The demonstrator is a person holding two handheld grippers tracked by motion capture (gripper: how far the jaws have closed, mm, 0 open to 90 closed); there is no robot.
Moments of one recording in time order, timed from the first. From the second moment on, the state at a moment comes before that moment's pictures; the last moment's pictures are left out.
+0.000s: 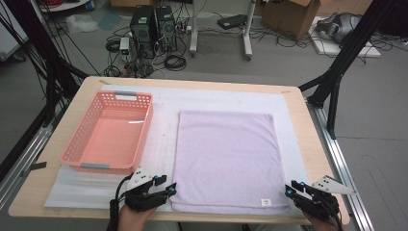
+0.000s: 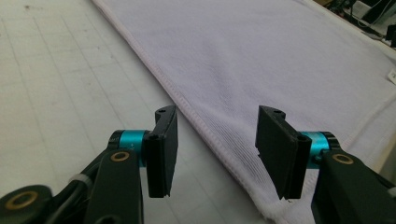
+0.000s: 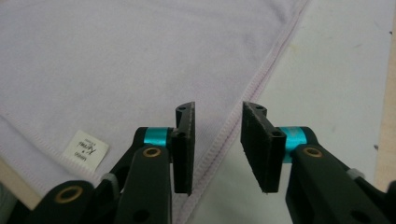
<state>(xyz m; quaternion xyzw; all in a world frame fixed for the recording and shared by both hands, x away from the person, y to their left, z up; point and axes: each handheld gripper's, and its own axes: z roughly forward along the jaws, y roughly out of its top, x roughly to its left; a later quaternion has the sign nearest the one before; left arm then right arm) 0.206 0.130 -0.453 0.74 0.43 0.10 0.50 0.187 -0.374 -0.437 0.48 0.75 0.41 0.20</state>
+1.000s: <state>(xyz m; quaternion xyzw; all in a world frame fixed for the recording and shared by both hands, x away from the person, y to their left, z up) 0.190 0.119 -0.457 0.77 0.42 0.10 0.47 0.171 -0.365 -0.444 0.47 0.78 0.38 0.17</state>
